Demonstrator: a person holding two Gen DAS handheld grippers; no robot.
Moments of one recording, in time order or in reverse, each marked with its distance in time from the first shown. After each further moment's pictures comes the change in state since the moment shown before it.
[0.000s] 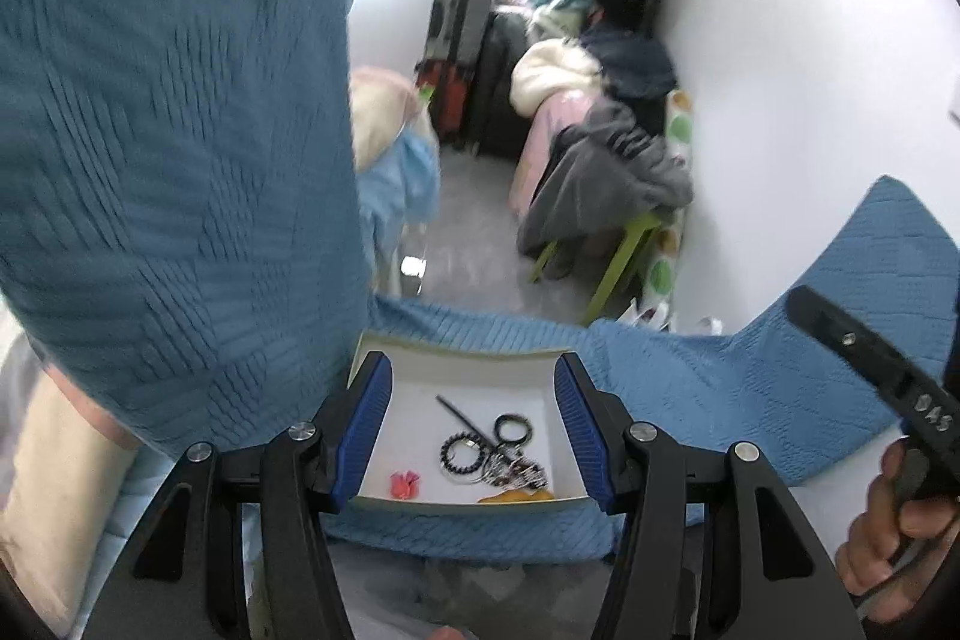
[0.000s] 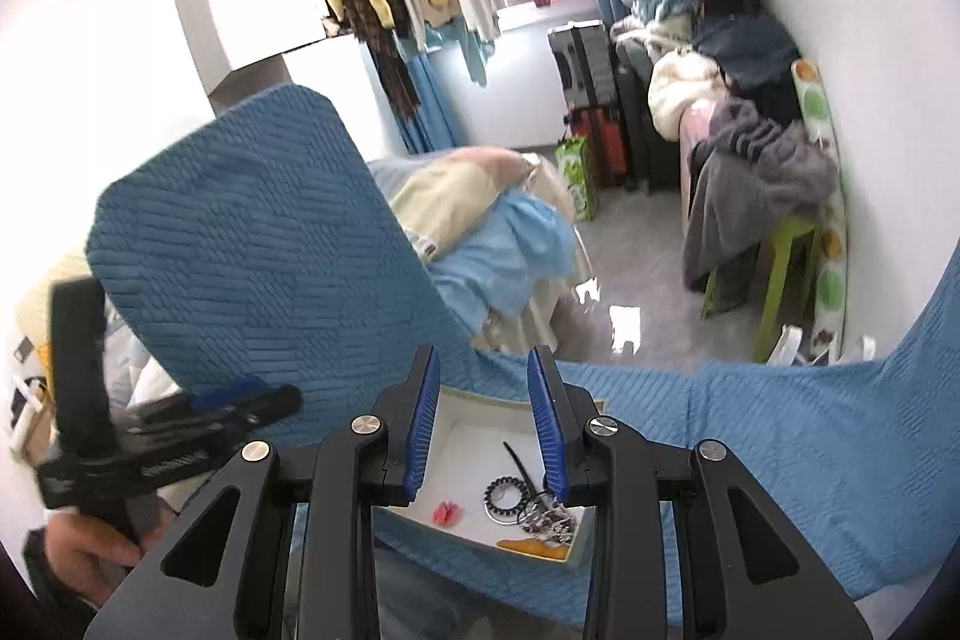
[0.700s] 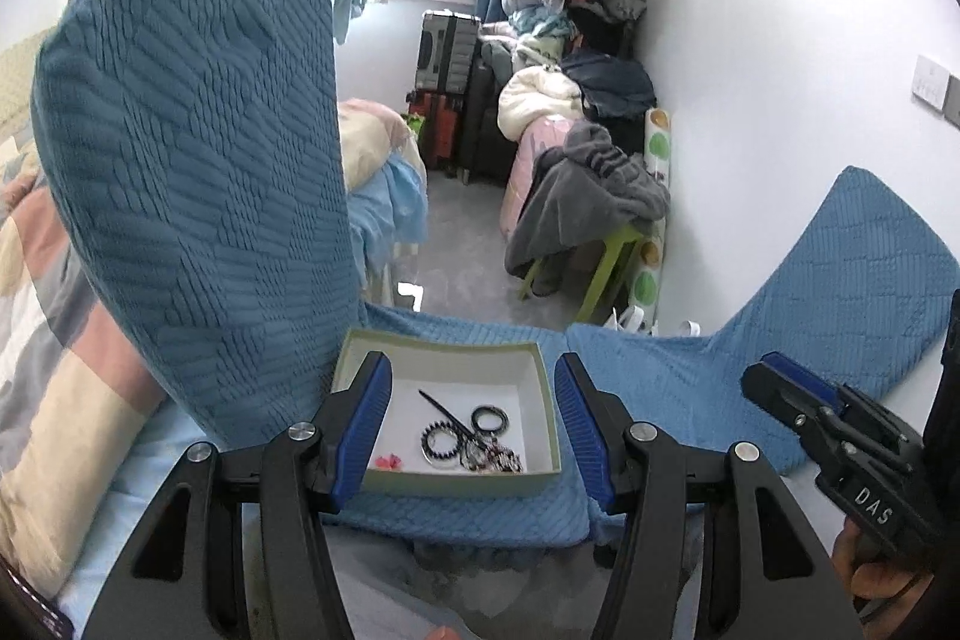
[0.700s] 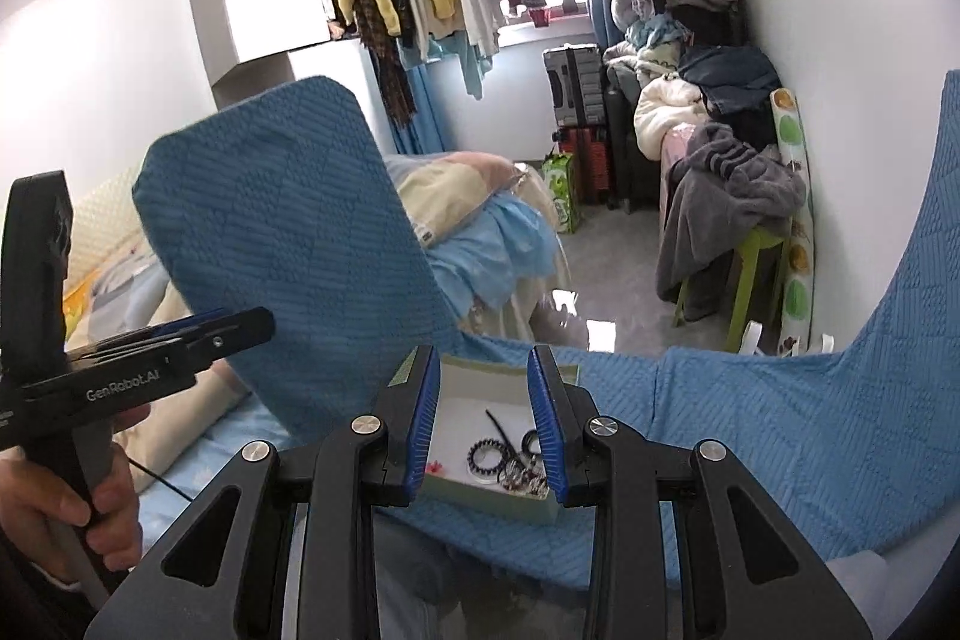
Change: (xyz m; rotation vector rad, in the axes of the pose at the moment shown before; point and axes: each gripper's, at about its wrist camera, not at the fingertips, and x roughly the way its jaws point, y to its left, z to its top) left arm -0.049 -0.031 -0.037 0.014 -0.052 -0.001; right arm -0.053 0.017 -0.053 -0.058 -0.020 -0.054
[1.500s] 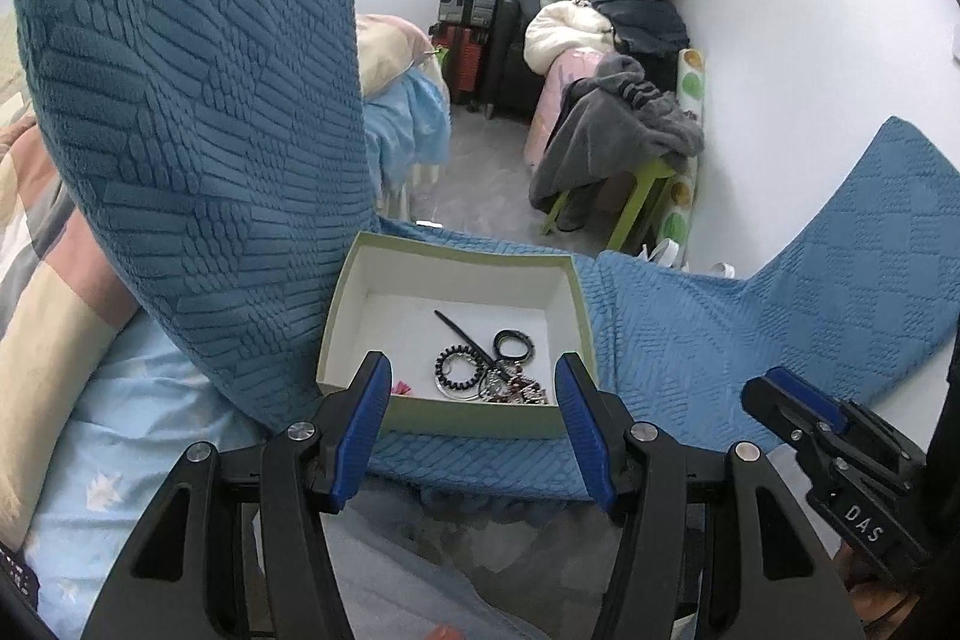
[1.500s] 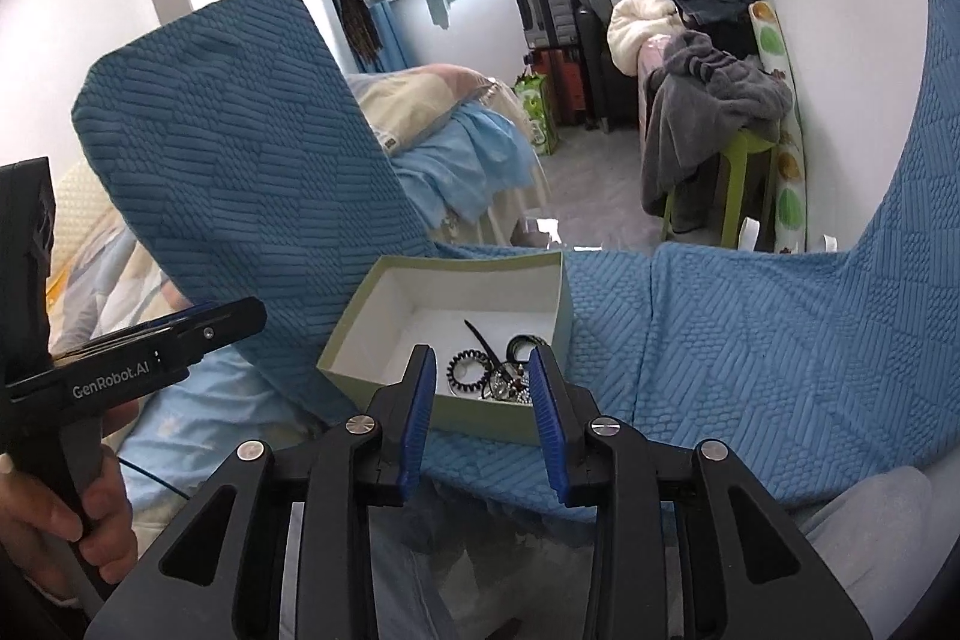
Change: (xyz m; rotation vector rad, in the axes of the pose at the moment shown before) left arm 0.057 0.012 -0.052 -0.029 0.142 0.066; right arm 0.042 -0.021 -0.059 0.076 0.154 -0.049
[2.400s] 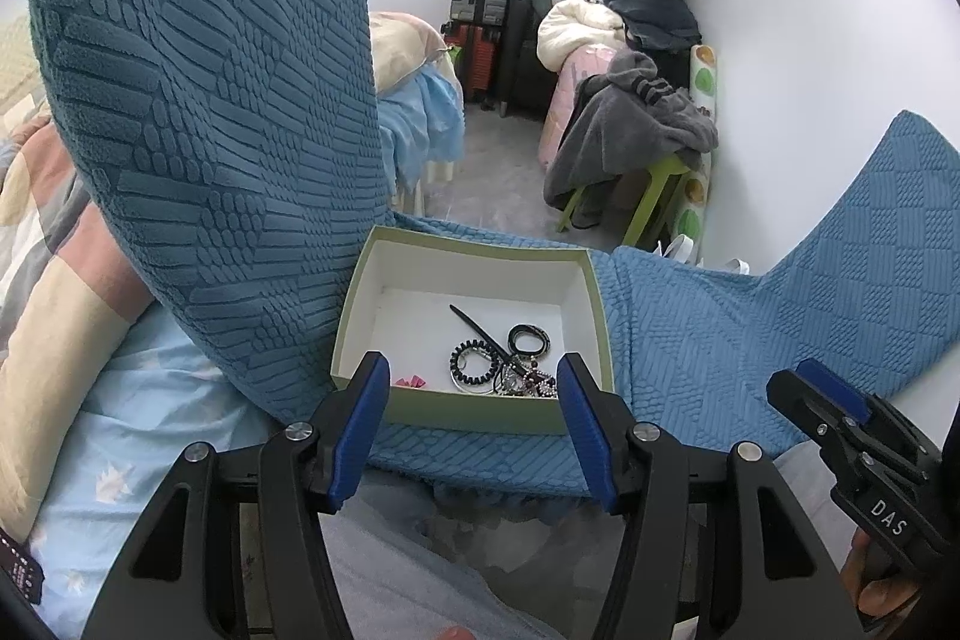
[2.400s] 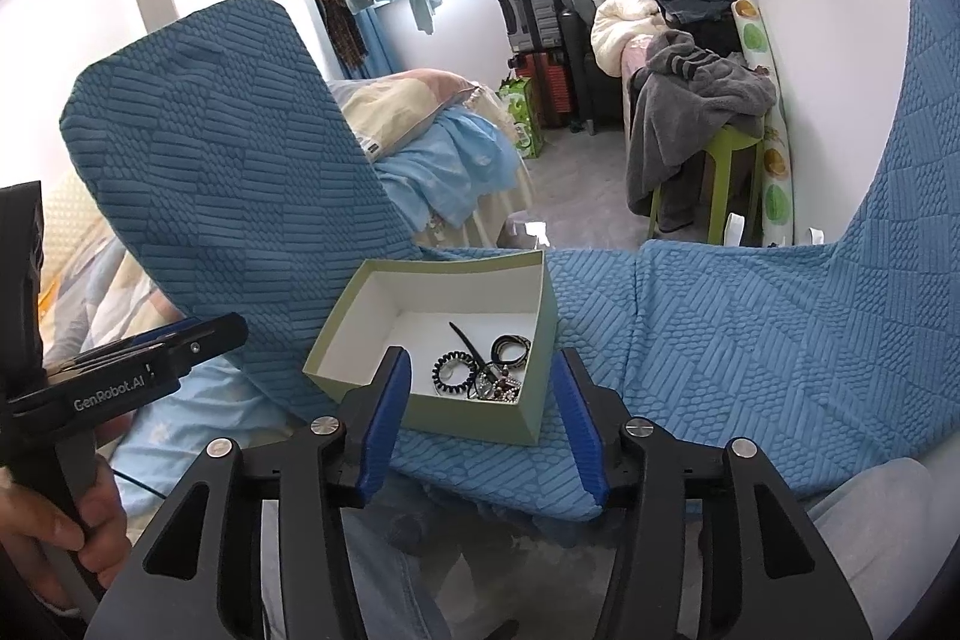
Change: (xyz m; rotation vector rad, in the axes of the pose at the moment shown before) left arm 0.003 -0.003 -0.007 0.003 0.001 0.031; right arm -0.002 -0.009 -0.003 0.019 -0.018 -0.023
